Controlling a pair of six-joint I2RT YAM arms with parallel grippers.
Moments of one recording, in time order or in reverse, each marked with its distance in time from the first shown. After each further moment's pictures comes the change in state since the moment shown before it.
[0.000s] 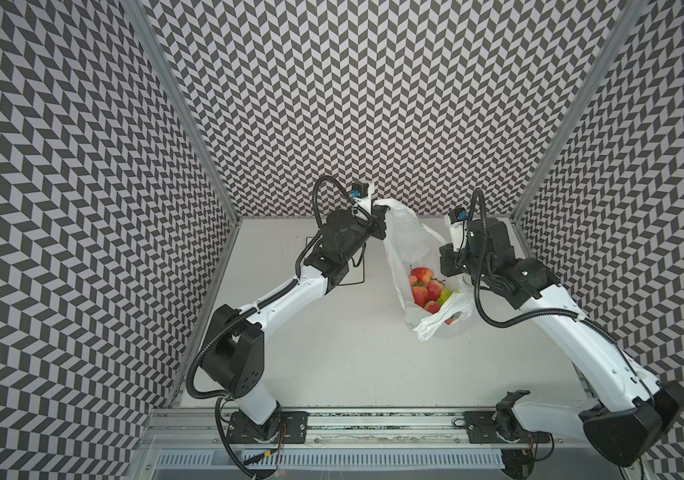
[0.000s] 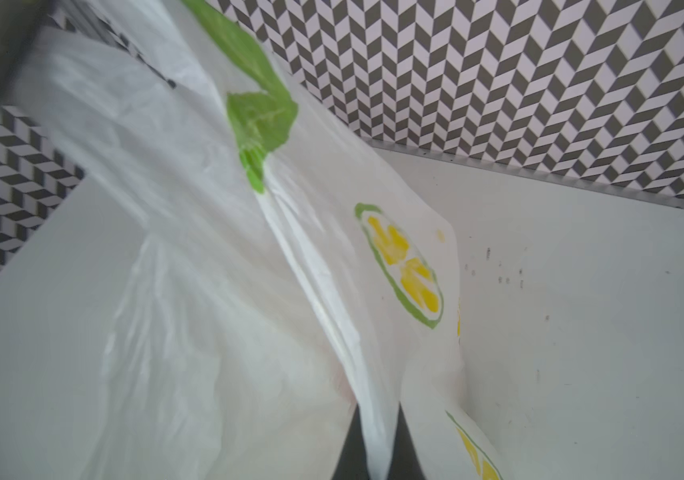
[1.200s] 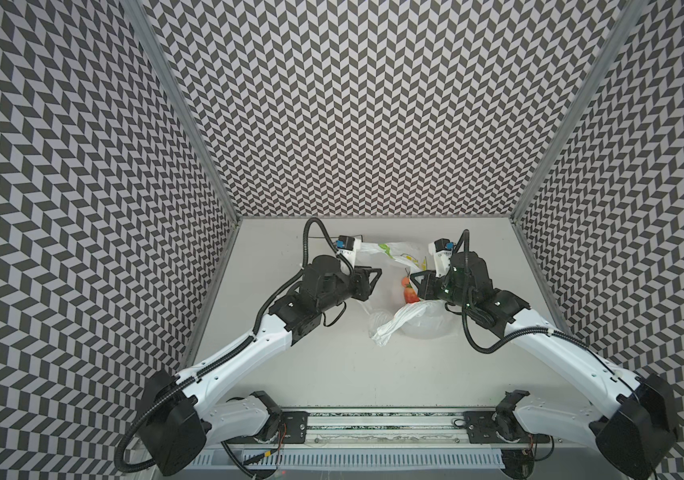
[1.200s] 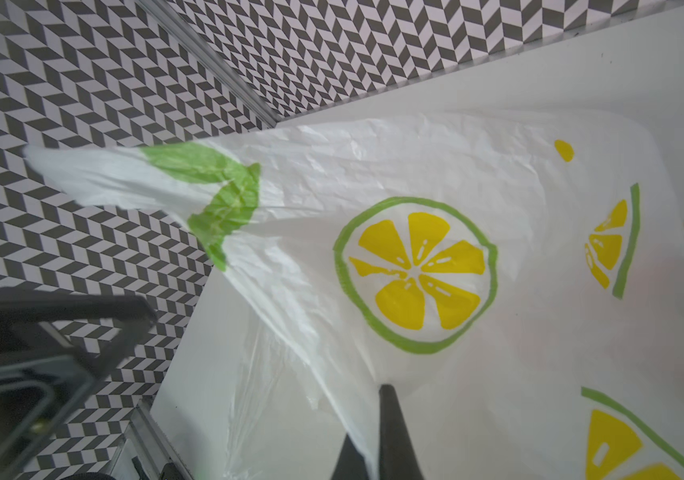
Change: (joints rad) left arm -0.125 -0.463 -0.449 -0.466 0.138 -0.261; right arm 0.070 -0.069 -0.411 0.391 -0.210 0.390
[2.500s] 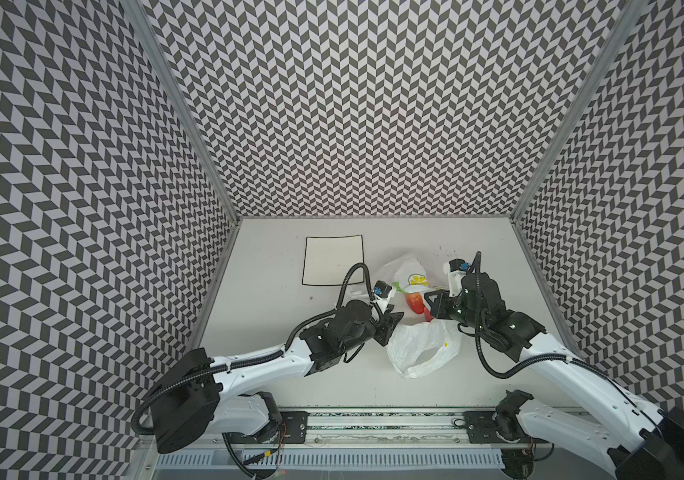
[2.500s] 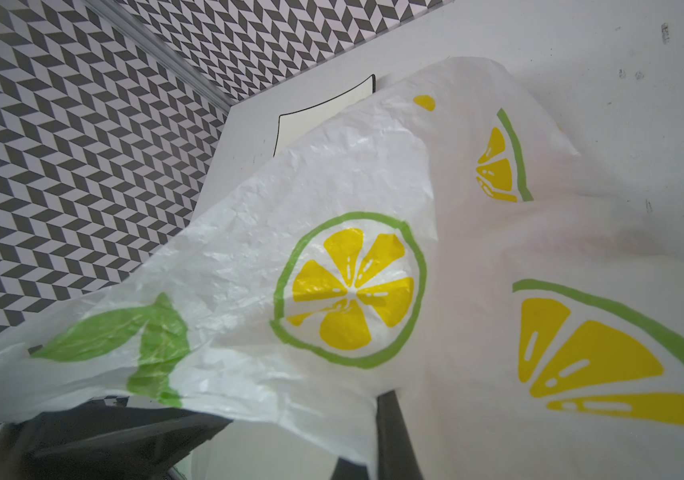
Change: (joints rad) left arm -0.274 0.099 -0.219 0.278 -0.260 0.202; right arm 0.000 -0.169 -0.149 -0.071 0.045 0.071
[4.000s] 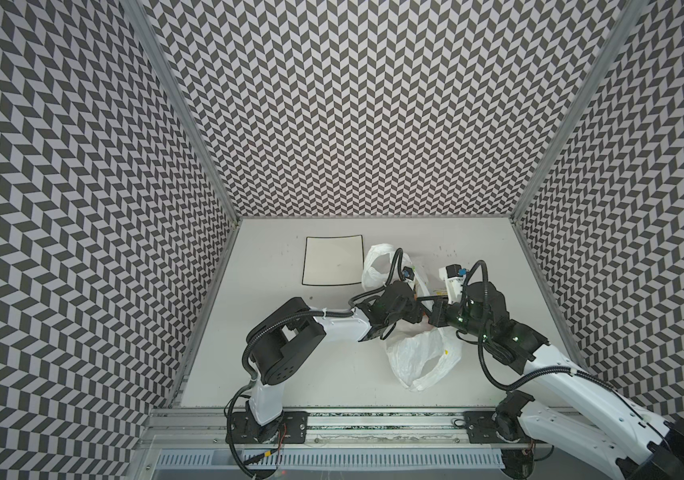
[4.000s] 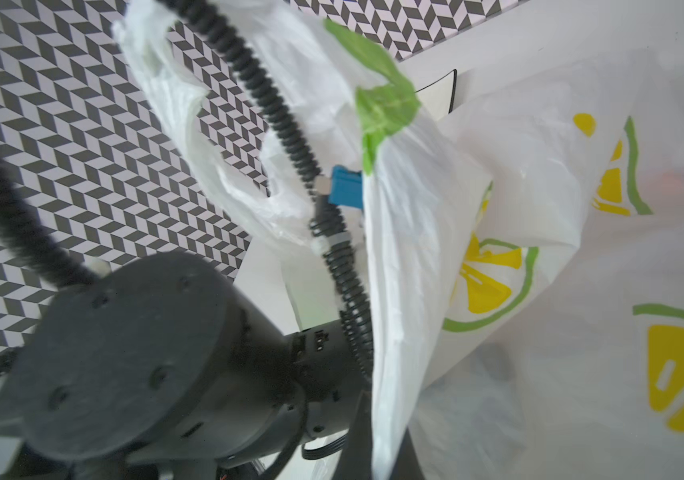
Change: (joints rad) left arm 0.059 0.605 0.408 0.012 -0.031 -0.176; right arm 0.049 -0.082 -0.095 0.153 -0.116 -0.009
